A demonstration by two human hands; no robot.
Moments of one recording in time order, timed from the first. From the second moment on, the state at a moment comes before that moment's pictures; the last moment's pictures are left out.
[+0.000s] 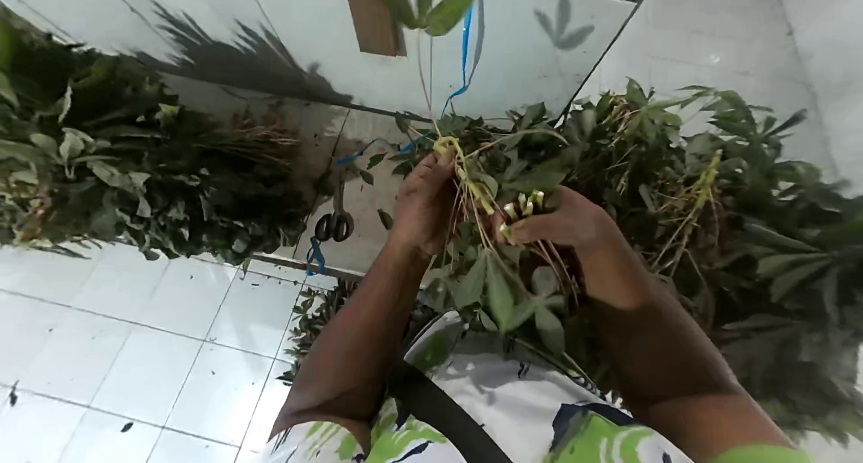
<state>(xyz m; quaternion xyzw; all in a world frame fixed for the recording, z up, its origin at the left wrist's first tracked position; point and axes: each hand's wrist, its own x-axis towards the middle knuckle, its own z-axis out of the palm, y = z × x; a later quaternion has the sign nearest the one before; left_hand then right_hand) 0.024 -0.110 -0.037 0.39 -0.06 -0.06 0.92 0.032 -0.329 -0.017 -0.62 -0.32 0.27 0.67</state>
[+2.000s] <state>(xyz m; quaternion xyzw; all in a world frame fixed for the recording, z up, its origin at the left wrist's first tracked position) 0.109 -0.052 -0.149 0.73 0.24 -0.11 0.63 -0.054 -0.452 -0.020 -0.67 -0.09 -0.05 0.74</state>
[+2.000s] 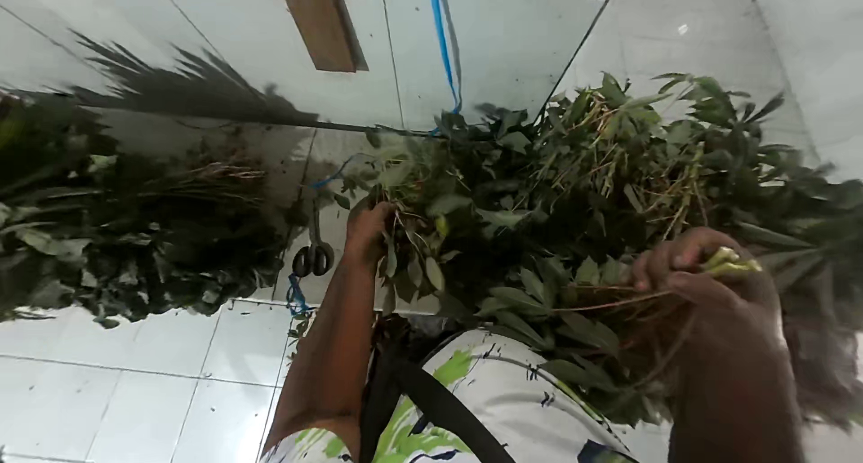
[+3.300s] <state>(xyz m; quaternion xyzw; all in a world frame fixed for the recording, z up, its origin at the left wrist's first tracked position) 0.065 -0.058 -0.018 0.89 -0.41 0.05 0.19 0.053 -0.316 -0.053 -0.85 -0.17 0.19 0.46</state>
